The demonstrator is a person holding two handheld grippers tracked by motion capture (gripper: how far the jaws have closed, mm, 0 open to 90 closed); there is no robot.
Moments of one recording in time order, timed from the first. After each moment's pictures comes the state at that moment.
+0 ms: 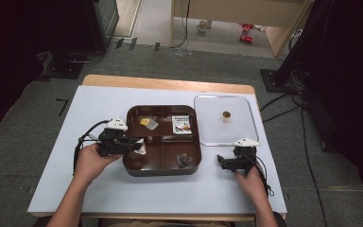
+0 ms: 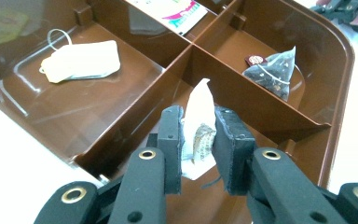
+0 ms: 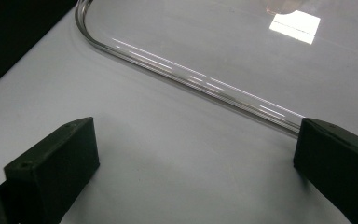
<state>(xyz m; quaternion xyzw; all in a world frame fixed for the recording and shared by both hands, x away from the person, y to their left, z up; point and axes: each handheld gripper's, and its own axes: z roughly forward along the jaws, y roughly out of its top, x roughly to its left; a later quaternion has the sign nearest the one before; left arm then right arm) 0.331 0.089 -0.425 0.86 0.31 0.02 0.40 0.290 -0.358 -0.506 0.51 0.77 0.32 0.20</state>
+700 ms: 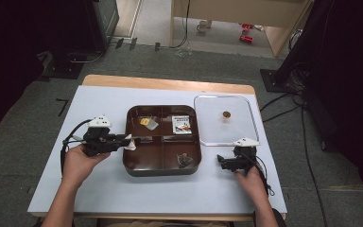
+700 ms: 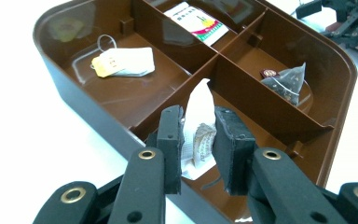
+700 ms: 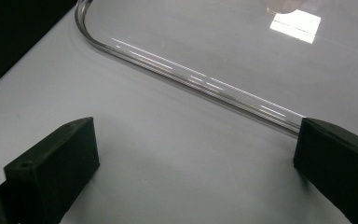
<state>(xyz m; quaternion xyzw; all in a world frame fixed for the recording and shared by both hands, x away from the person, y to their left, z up) 0.324 0.124 -0.414 0.83 0.35 0.05 0.43 0.291 -0.358 -0.506 0.51 0.77 0.32 0.20</state>
